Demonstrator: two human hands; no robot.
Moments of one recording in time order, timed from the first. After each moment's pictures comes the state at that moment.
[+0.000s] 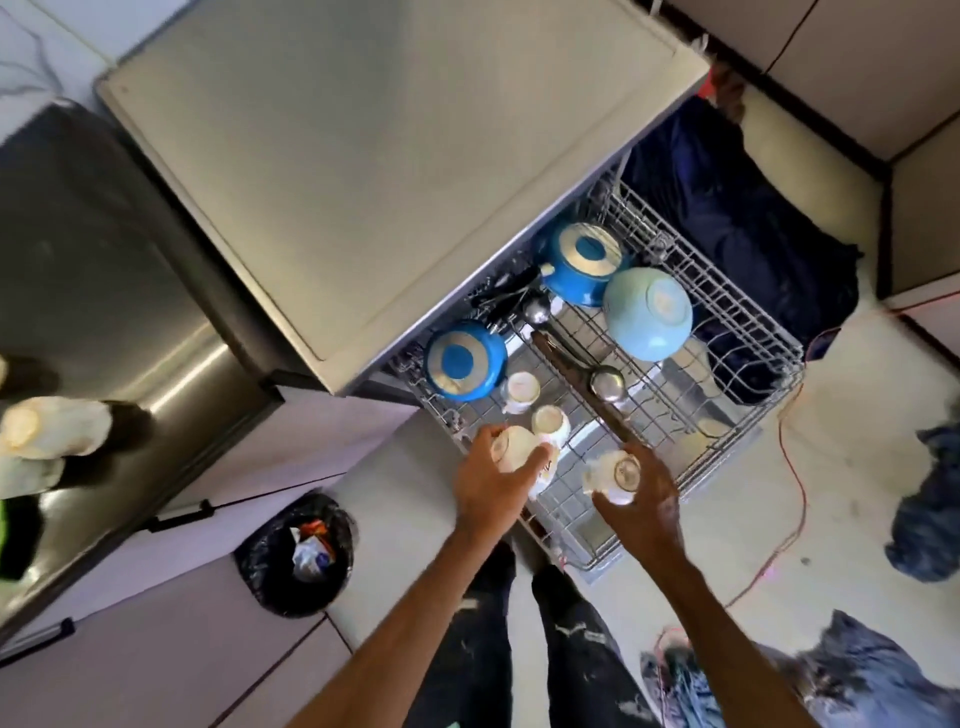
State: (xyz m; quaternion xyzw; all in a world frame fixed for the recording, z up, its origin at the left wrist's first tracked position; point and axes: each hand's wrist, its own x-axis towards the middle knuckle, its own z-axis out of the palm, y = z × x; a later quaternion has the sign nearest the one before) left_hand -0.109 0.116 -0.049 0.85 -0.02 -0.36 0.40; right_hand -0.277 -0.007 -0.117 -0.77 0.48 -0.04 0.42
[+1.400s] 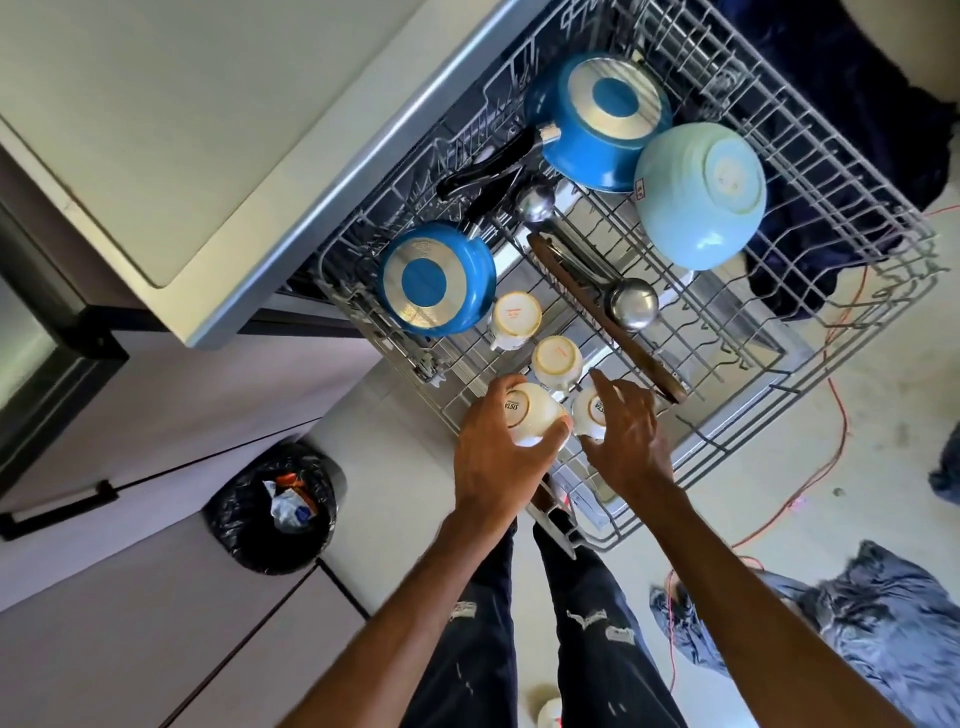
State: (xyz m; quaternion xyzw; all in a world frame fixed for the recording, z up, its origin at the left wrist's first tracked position) left_hand -0.126 0.113 -0.154 0.88 -0.13 -0.33 0.32; right_hand -0.248 -0.005 -0.240 -0.87 0.39 0.17 0.26
